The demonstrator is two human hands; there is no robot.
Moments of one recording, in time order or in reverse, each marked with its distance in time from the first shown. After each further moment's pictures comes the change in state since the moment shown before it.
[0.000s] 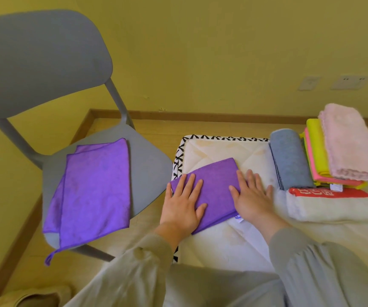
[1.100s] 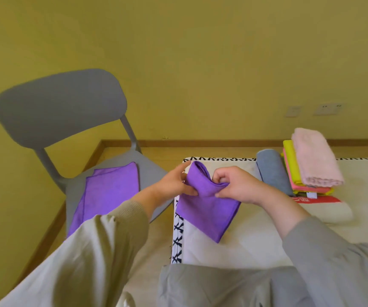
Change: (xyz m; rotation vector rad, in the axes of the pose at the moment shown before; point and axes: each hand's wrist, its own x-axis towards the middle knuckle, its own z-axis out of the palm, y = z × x) left_hand -0.006 -0.019 -0.144 -1.265 -0.186 -0.075; right_hand -0.069 -0.040 -0.130 0.728 -0.176 -0.563
